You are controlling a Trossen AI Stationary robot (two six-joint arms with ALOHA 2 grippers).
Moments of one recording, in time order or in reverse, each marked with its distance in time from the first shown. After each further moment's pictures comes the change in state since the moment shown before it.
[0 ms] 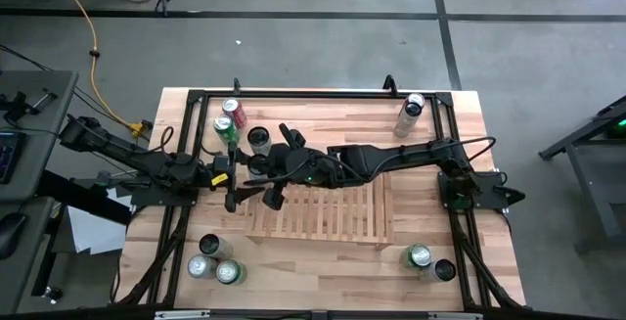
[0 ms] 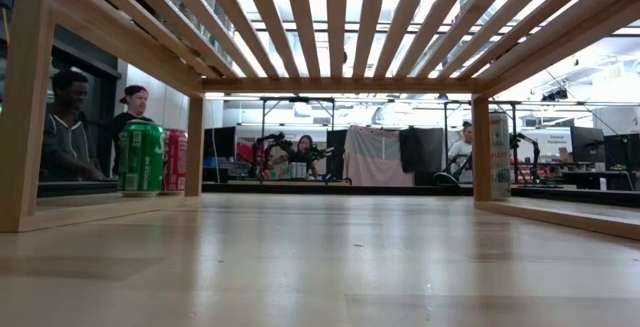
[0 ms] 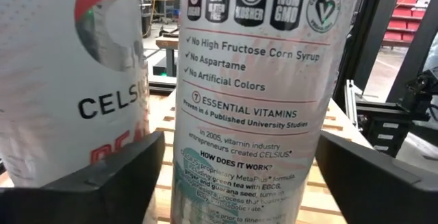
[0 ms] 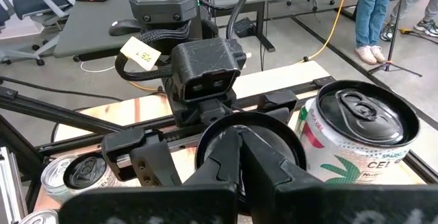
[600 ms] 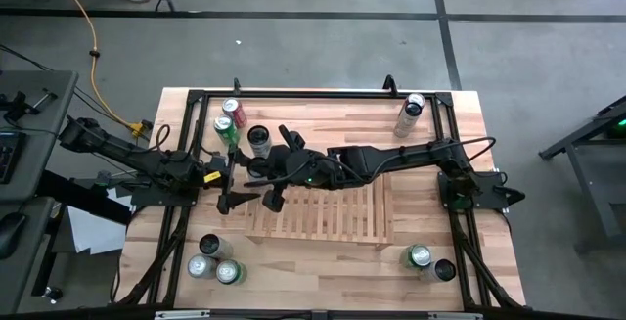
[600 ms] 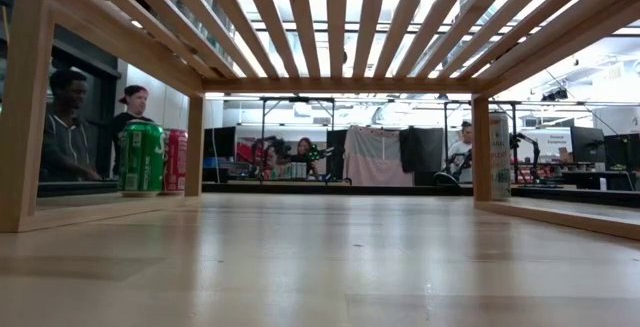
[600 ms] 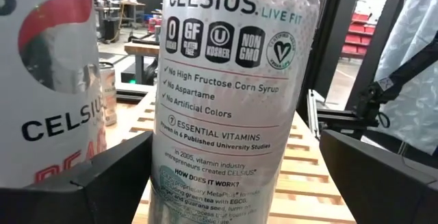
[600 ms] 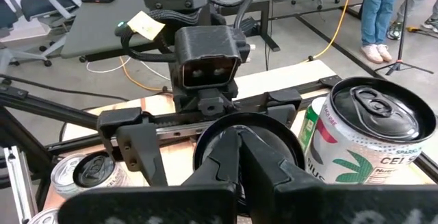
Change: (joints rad) left arm -0.001 -0.044 -0.001 -0.003 0.129 -0.031; right arm 0.001 0.000 0.000 0.004 -0.004 0.007
